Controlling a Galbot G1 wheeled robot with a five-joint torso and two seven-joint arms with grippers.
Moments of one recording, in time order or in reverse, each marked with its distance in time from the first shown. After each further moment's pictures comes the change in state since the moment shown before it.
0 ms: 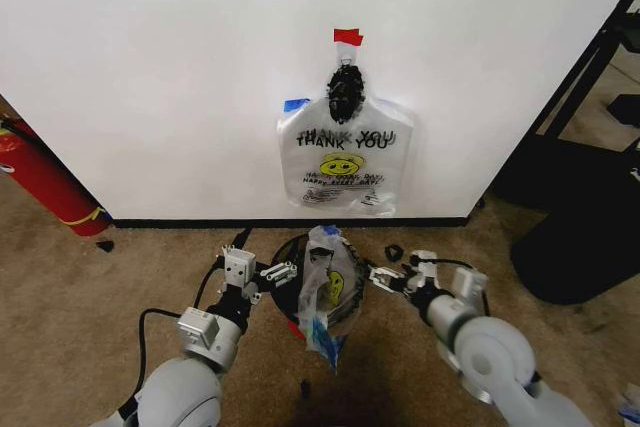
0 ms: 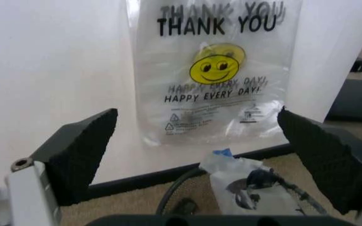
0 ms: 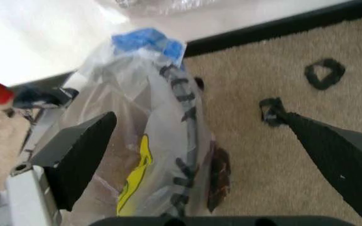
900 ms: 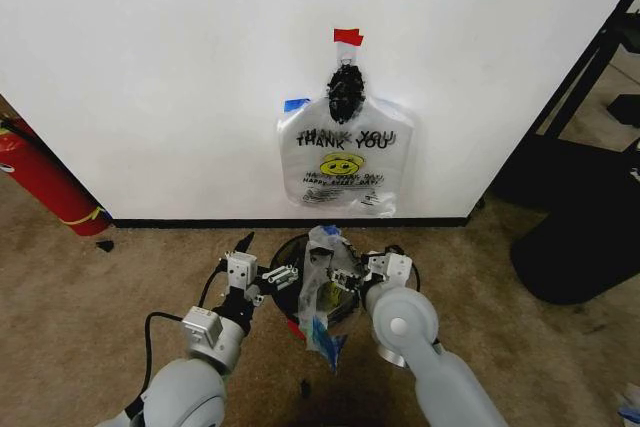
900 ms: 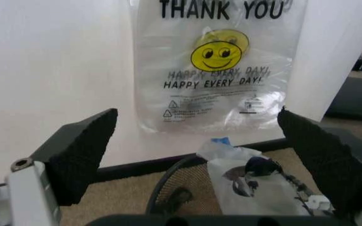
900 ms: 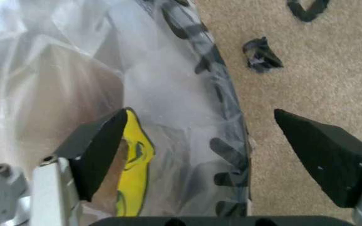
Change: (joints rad) left arm 0.002 -0.027 0.013 0.019 -0.022 0.004 -0.002; right arm 0.153 0.239 -0.150 -0.172 0.073 -0.075 0.461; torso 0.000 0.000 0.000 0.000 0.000
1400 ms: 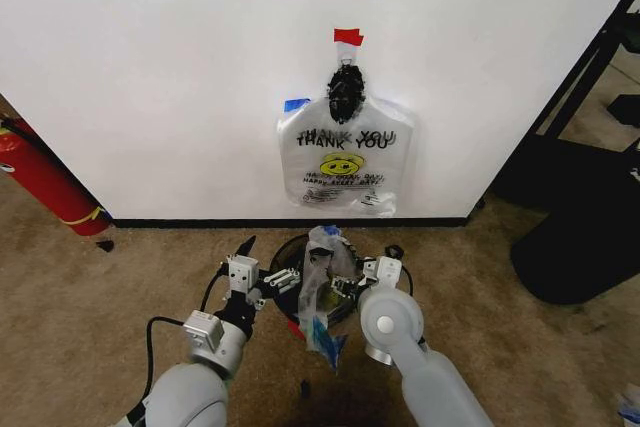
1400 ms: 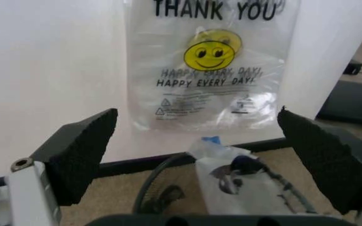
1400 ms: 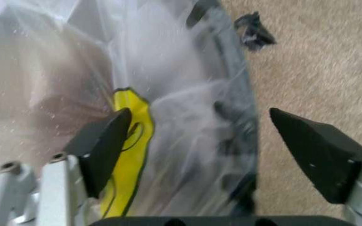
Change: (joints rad) left arm 0.013 -0.020 0.012 -0.016 0.001 0.002 0.000; right arm -0.009 0.060 -0.010 -0.031 0.003 -0.010 0.077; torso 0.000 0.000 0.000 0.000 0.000
